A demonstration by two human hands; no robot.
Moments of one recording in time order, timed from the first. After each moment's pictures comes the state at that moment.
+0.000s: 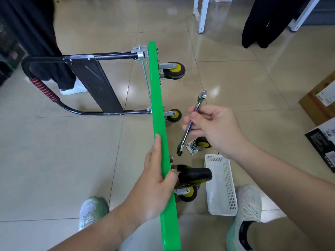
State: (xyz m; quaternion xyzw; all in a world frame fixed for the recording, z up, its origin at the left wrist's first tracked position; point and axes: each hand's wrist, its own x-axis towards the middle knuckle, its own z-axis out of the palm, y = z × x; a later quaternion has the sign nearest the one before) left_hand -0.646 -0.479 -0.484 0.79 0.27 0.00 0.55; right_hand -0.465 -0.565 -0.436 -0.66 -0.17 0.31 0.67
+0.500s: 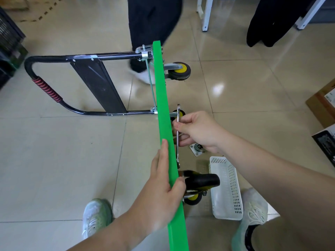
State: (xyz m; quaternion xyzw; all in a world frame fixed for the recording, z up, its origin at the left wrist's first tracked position) left_hand -0.646 -0.474 -0.486 0.80 0.26 -0.01 0.54; right_hand -0.454 -0.513 -0.460 -0.70 -0.19 0.44 0.53
